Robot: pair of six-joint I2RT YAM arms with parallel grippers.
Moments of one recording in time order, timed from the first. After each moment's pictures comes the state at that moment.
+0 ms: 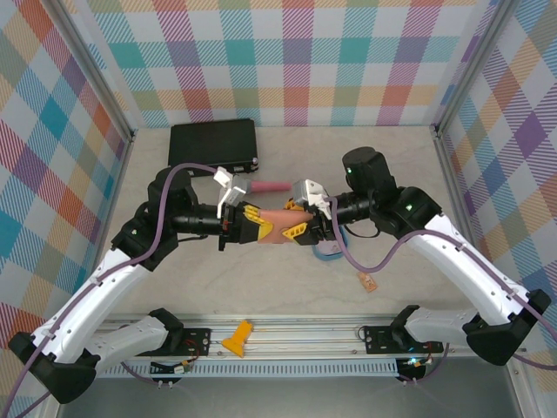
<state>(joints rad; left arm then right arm) -0.61 0.97 1.11 -0.38 0.95 -0.17 0.73 1.21 1.39 -0.75 -0.82 -0.56</state>
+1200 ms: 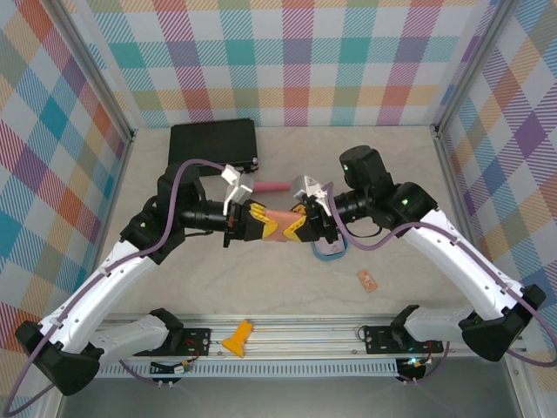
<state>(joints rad) -0.61 1.03 1.13 -0.36 0.98 -0.13 0.70 1.24 1.40 -0.82 -0.90 -0.42</state>
